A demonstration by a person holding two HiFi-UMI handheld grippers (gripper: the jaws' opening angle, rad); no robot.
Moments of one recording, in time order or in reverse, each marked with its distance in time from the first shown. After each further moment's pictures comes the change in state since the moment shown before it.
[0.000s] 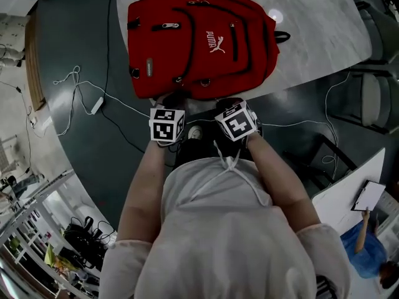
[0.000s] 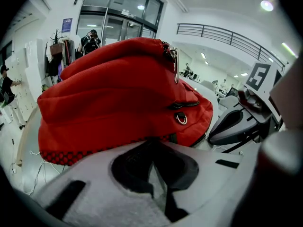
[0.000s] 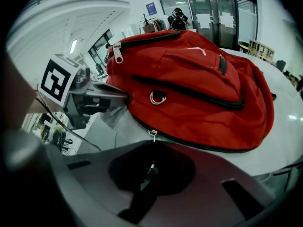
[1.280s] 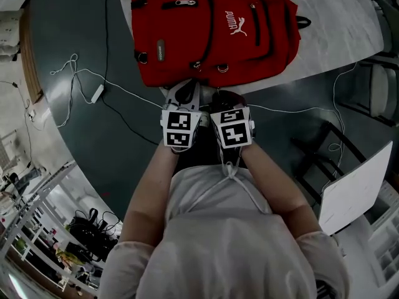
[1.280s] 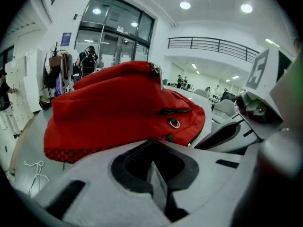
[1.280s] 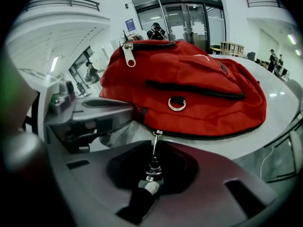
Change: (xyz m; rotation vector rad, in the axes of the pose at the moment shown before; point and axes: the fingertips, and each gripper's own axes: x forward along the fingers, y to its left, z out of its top) left arm -0.017 -0.012 0.007 0.081 -0.176 -0.028; right arm 0.017 0.050 0.027 0.232 -0.167 -0.148
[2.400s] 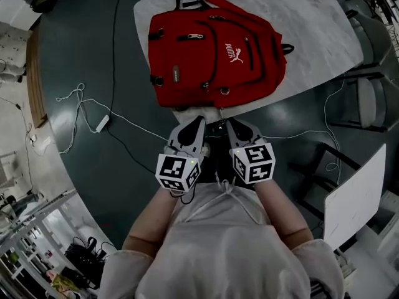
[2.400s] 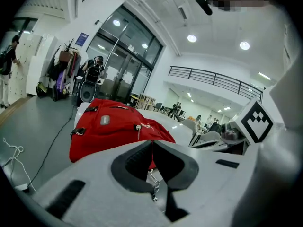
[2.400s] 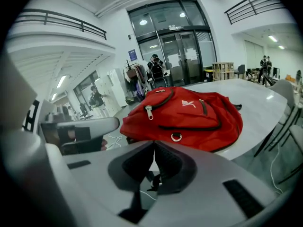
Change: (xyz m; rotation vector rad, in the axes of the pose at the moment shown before) left arm -0.115 -0.034 0.071 -0.169 -0.273 -0.128; right arm -0.108 0.020 0.043 0.046 -0.317 0.010
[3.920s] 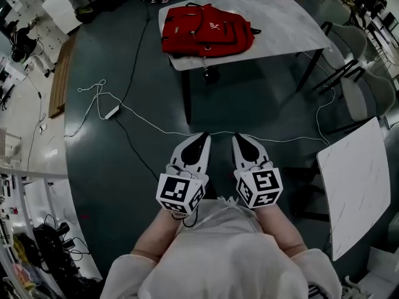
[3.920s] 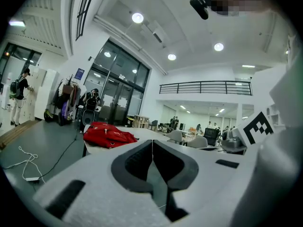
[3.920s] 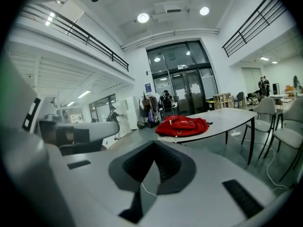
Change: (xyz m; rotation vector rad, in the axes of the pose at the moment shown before) left arm -0.292 -0.325 -0.112 0.161 -0.265 0.042; right arm -0.375 0.092 -0.195 -0.099 -0.409 0.057
